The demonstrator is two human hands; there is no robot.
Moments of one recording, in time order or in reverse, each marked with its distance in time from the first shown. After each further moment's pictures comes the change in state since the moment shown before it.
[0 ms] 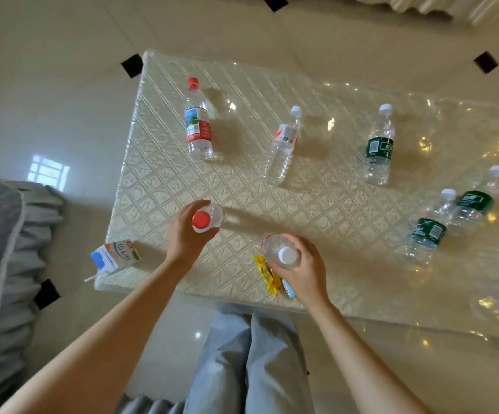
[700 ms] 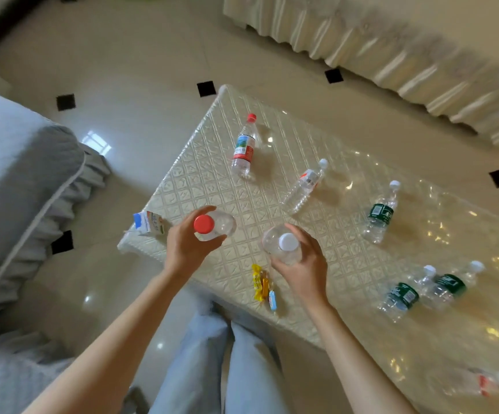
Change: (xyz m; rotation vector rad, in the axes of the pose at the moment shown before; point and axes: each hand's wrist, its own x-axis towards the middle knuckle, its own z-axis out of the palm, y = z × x) left_hand -0.112 0.084 -0.066 -0.097 0.345 -0.033; right_hand -0.004 -0.104 -0.081 -0.035 -0.081 -0.342
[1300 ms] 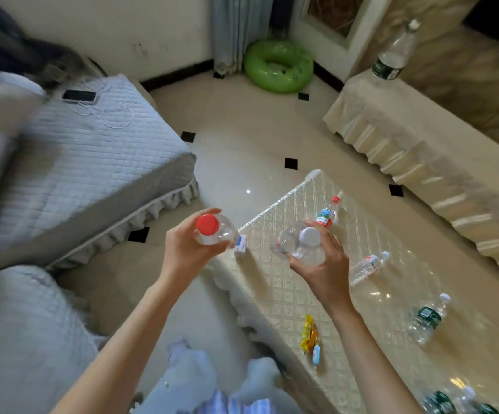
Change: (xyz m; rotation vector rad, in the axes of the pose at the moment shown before) left_hand -0.114 -0.004 -0.275 -0.310 0.425 -0.056; right_hand -0.043 -0.266 0.034 0.047 -0.163 -0.517
